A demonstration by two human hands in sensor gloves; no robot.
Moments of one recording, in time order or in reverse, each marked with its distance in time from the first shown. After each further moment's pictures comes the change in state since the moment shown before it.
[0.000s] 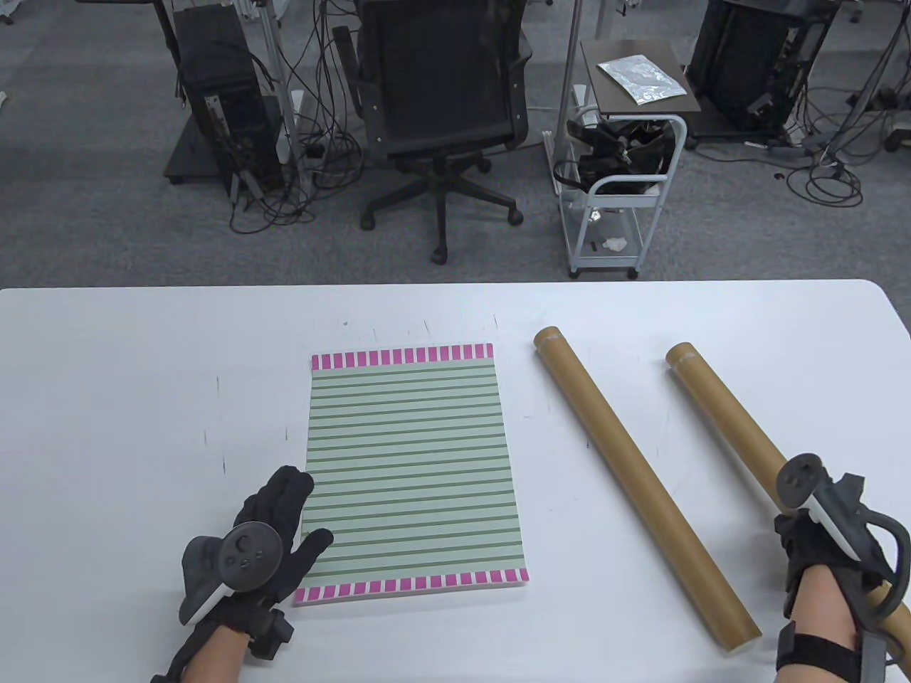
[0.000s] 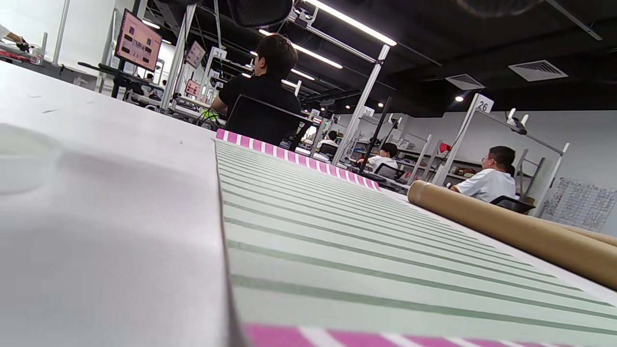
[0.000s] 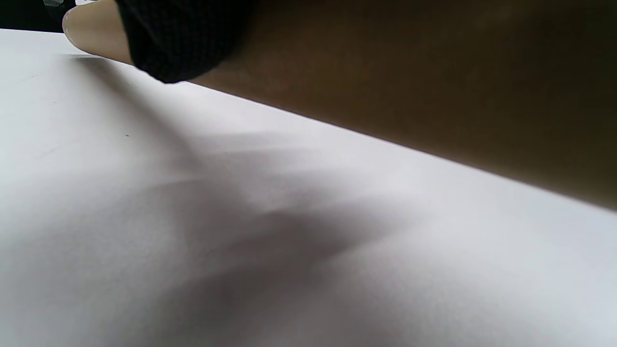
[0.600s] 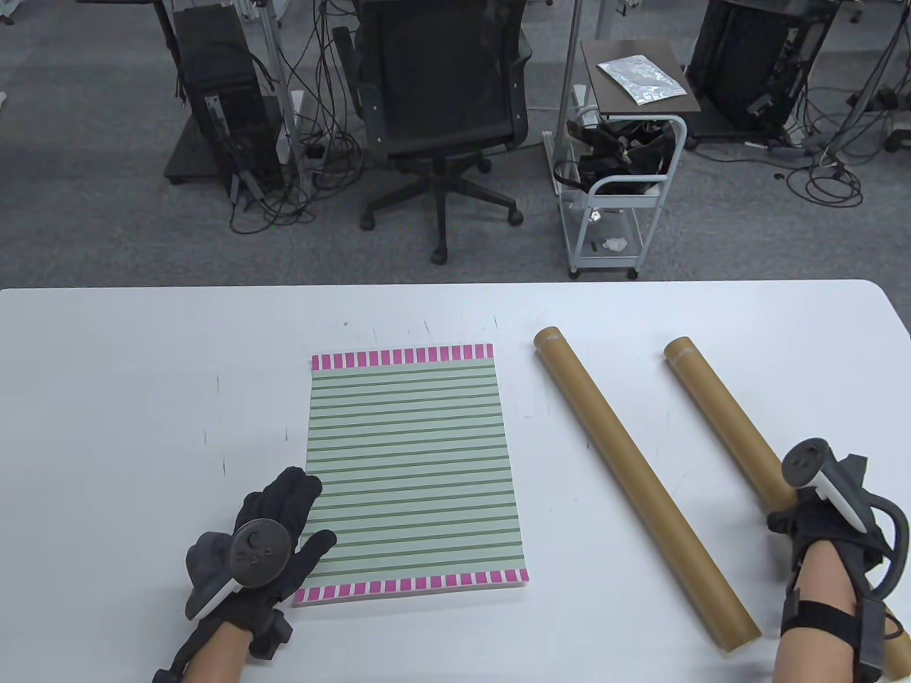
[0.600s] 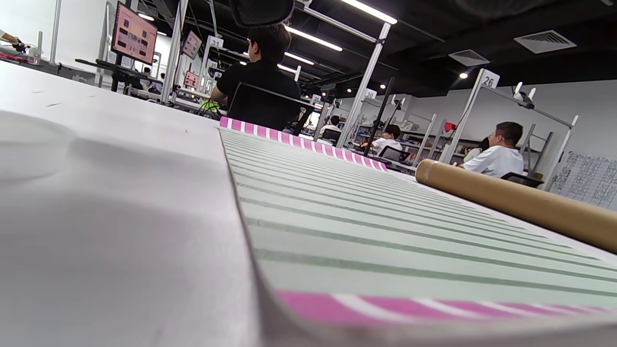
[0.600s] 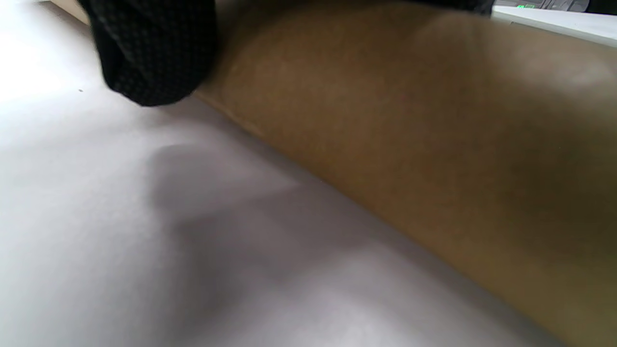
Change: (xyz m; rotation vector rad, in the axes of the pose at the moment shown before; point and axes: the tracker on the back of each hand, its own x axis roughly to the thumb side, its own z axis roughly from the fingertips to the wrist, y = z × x) left_hand 0.003 -0.006 -0.005 -0.049 0.001 -0.050; right_hand -0.005 0.018 -0.041 0.161 -0.008 -0.036
